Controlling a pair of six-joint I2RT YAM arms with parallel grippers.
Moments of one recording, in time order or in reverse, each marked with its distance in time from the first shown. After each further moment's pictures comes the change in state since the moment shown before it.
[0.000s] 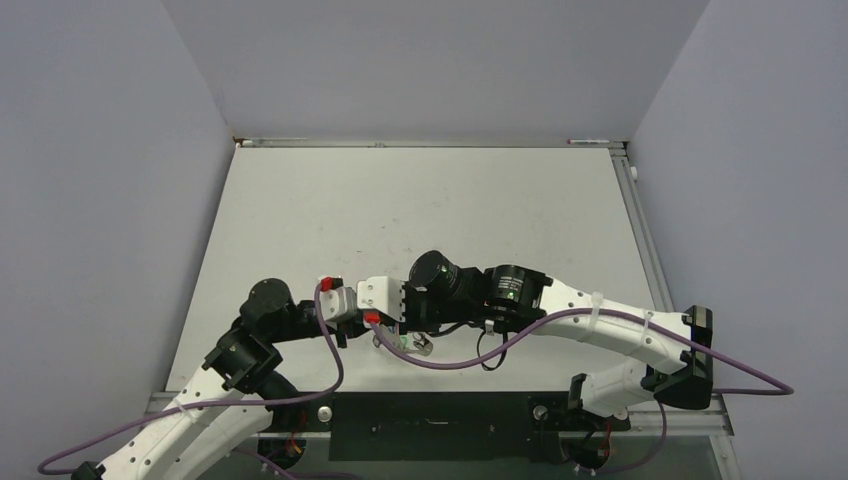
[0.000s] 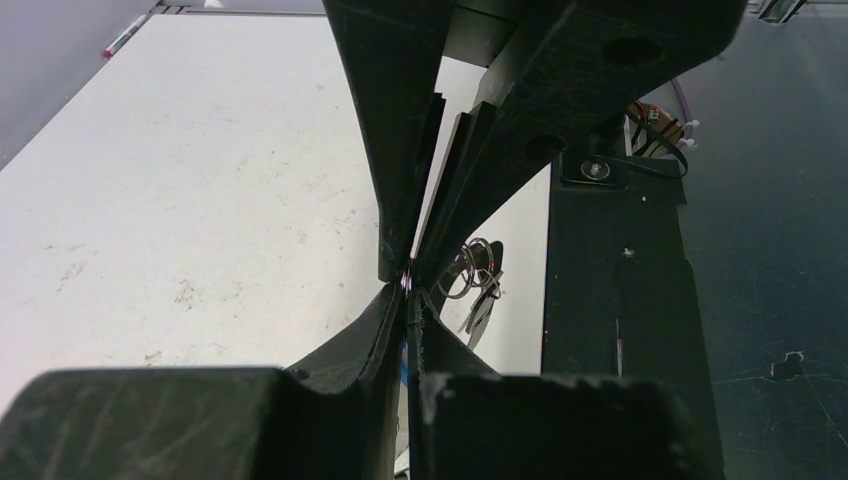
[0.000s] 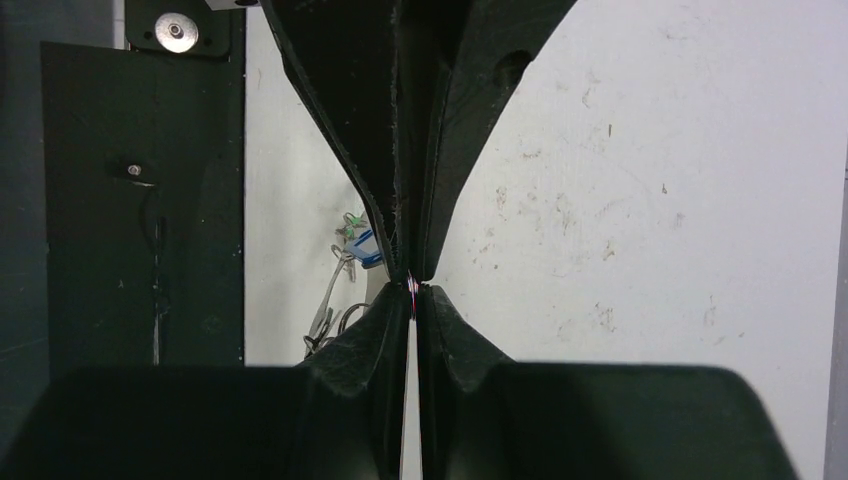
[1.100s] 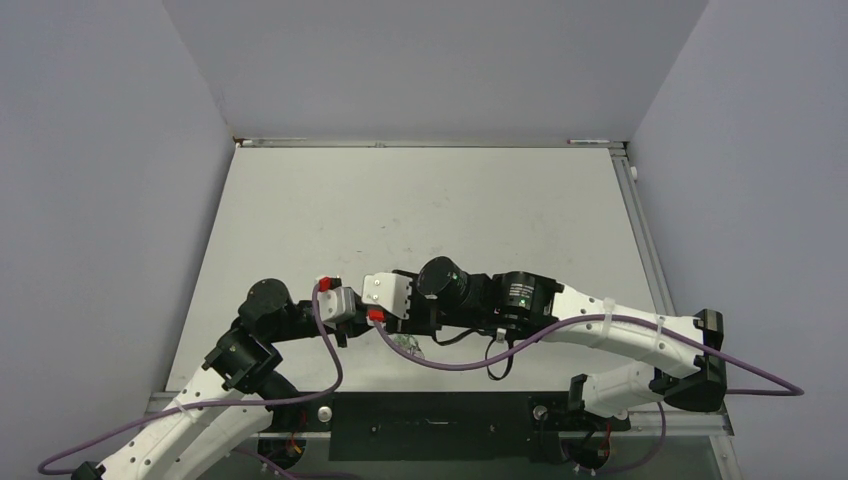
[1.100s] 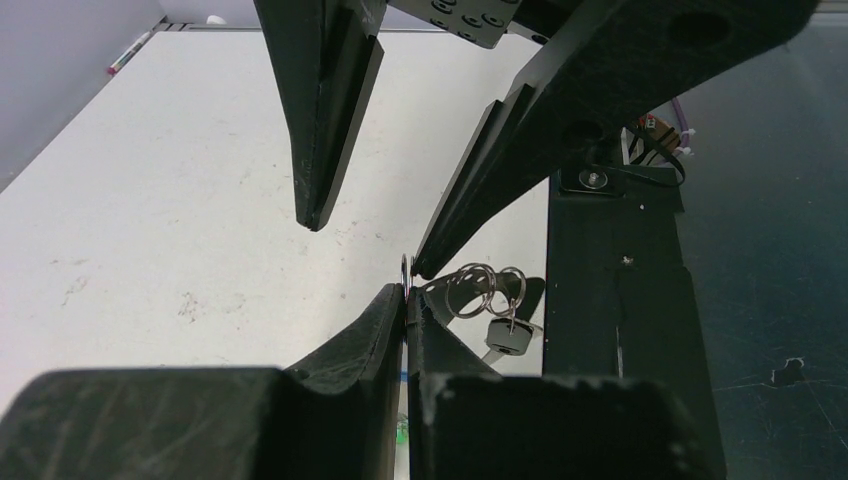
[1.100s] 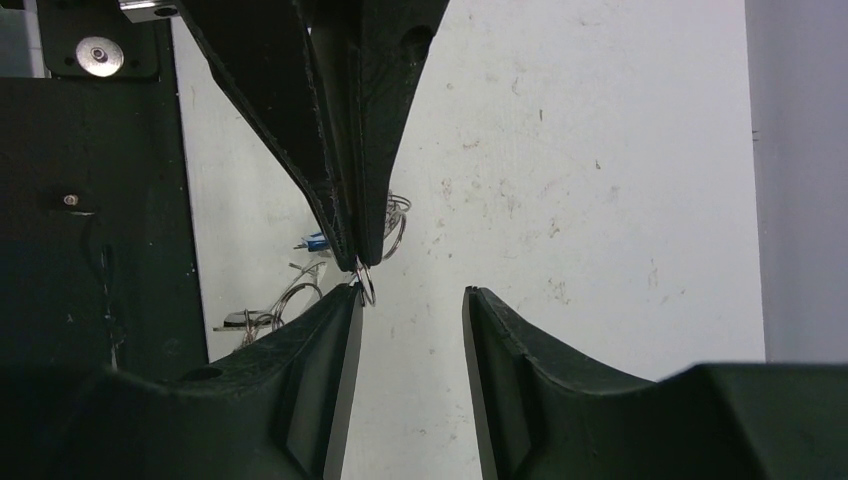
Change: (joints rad) left arm 0.001 0.000 0.000 0.025 0.011 -0.007; right arm 0.037 -0.048 -0.025 0.045 0.168 0.029
